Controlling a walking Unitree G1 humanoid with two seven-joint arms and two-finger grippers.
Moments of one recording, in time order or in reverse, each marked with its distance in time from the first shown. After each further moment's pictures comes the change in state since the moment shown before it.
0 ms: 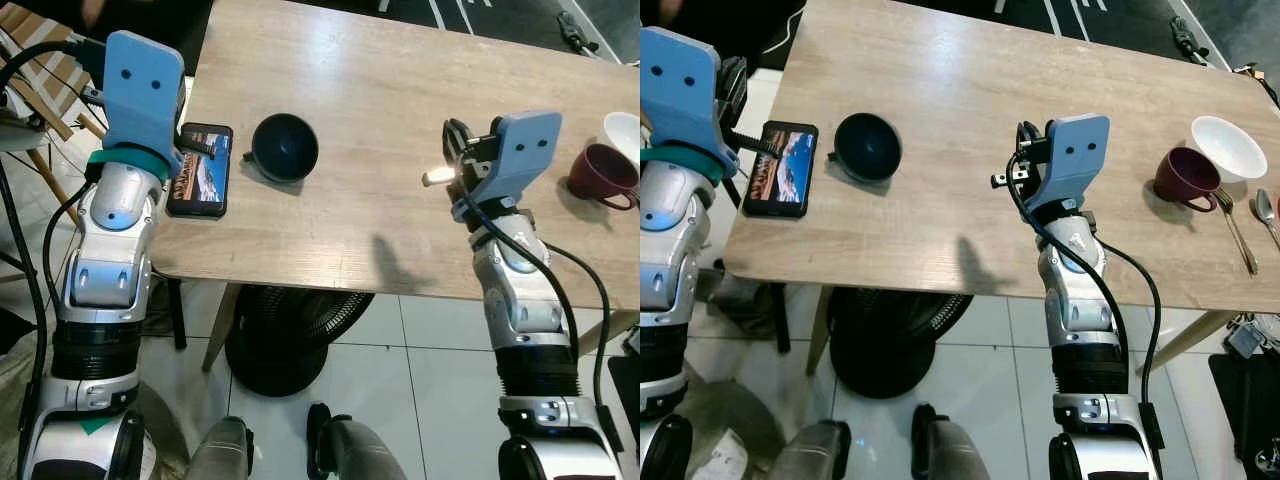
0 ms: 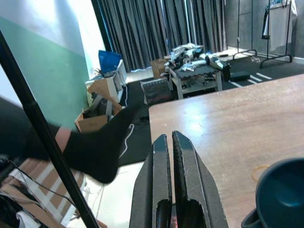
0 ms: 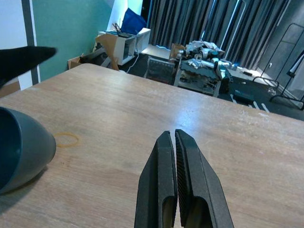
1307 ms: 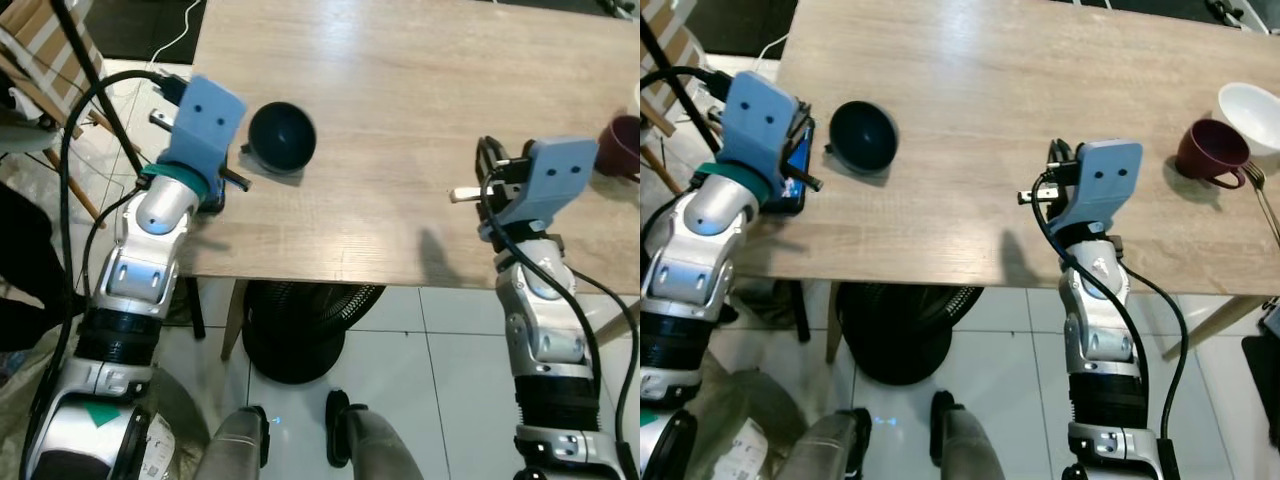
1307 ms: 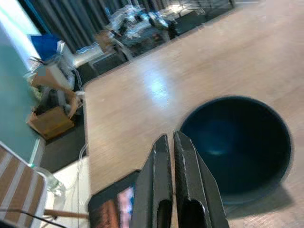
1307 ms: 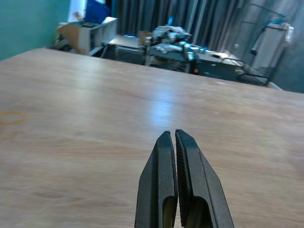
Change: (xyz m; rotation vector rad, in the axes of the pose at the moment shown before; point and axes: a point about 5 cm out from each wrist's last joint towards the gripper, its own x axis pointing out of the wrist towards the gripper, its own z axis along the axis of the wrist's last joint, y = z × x) left arm 0.012 -0.052 -0.038 0.040 0.101 -0.285; right arm -0.029 -0.034 -0.001 -0.080 0.006 -0.167
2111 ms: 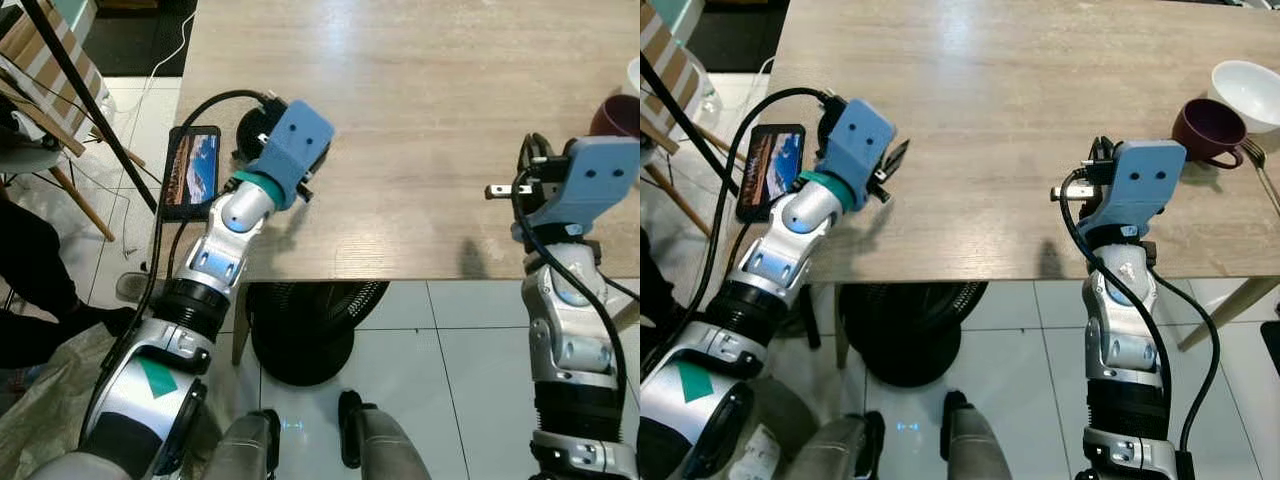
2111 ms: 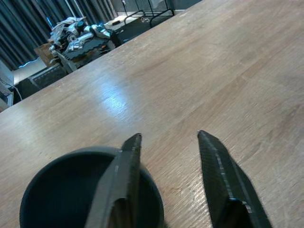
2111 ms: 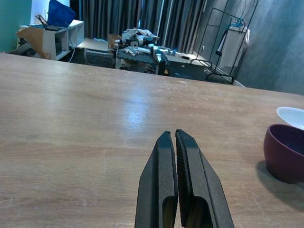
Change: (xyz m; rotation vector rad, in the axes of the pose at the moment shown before) left arm 0.032 -0.067 0.001 -0.066 -0.038 -0.160; right arm -0.007 -0.016 0.007 -0.049 -0.010 -0.084
